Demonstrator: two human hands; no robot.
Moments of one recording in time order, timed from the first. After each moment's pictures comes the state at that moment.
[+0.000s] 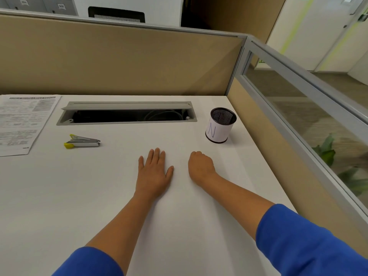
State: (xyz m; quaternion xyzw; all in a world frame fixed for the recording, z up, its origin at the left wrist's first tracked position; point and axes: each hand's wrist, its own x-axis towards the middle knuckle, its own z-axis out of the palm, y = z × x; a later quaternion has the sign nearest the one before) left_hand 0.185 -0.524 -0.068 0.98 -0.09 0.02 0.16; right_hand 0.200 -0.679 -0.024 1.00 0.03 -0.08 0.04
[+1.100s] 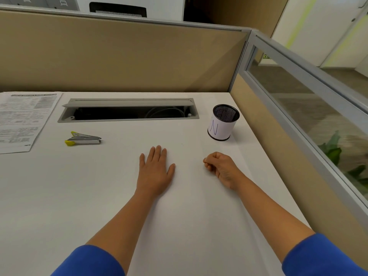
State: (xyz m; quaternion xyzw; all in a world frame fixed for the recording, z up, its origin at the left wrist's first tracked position) left_hand 0.185 -0.525 -0.066 0.98 -0.08 0.02 0.16; right_hand 0.183 -0.742 -0.027 0.68 -0.17 -0.11 -0.71
